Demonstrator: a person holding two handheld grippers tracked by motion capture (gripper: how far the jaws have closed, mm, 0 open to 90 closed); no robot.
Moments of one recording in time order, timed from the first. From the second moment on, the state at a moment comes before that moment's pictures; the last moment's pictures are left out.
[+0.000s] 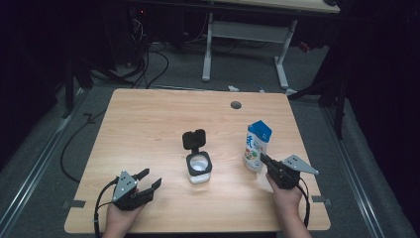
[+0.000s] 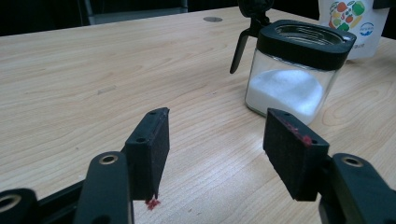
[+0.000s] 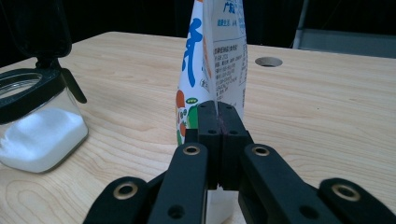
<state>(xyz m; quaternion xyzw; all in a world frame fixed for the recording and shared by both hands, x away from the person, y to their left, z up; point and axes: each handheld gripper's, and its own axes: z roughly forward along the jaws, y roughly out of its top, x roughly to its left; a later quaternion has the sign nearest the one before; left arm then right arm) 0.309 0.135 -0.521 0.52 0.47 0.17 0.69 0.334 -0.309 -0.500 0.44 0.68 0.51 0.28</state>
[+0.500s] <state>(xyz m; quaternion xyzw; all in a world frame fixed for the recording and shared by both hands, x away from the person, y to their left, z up) 0.310 0.134 -0.523 0.52 0.47 0.17 0.69 0.326 -0.310 -0.503 0.45 0.68 0.51 0.28</state>
